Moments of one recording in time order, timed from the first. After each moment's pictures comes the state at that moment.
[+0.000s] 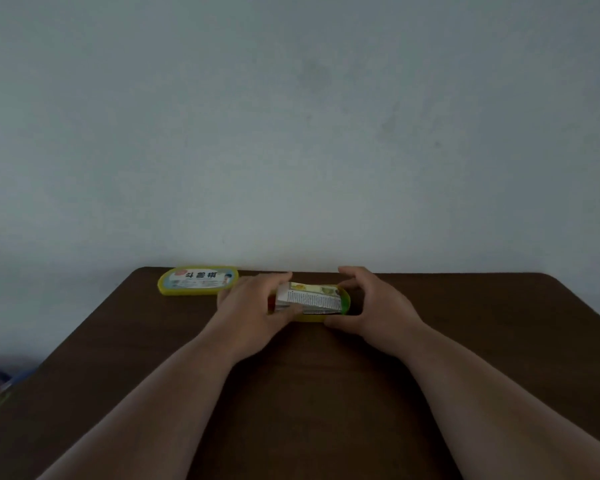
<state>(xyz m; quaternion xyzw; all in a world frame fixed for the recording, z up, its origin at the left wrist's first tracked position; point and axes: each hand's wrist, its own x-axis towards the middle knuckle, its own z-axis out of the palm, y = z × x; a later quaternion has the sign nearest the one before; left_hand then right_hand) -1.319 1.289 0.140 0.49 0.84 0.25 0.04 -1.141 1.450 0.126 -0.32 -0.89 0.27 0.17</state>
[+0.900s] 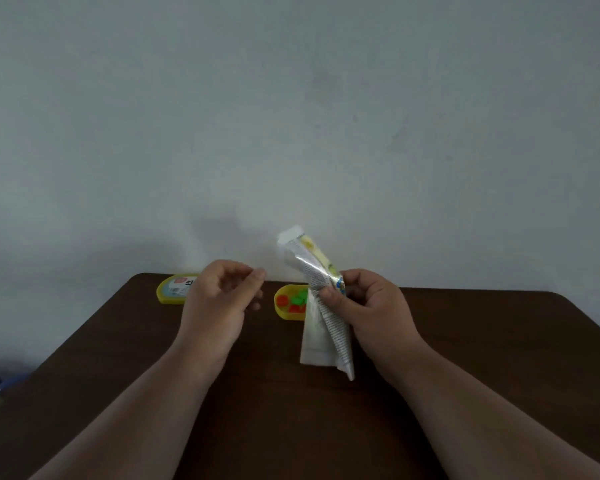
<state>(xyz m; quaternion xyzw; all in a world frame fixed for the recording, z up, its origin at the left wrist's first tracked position) -1.328 1.278 0.151 0.27 0.67 0.68 0.13 -1.159 1.420 0.139 -0.22 -0.68 0.61 0.34</state>
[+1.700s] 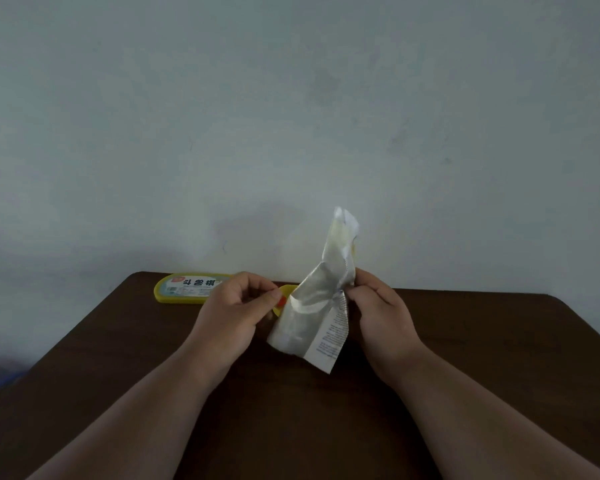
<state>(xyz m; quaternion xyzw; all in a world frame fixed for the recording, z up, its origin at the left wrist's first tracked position) -1.318 1.280 0.145 0.32 0.69 0.62 0.19 -1.160 1.417 0.141 -0.24 -0.61 0.67 0.34</state>
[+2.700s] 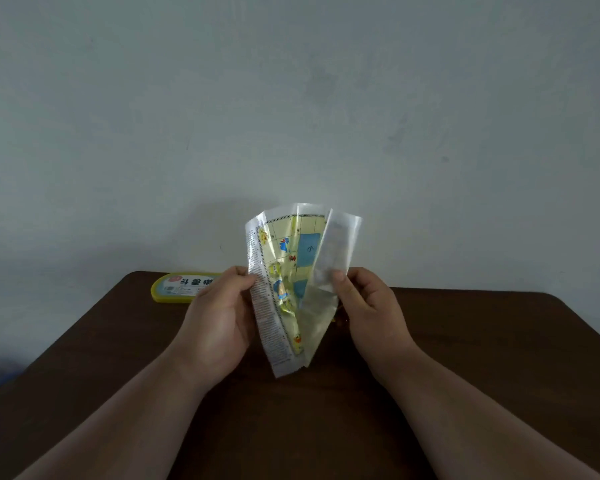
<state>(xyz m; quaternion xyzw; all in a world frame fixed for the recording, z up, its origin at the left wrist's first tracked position) -1.318 1.280 0.151 0.19 0.42 0.77 0.43 -1.162 1.416 0.137 -0.26 -0.69 0.57 0.37</state>
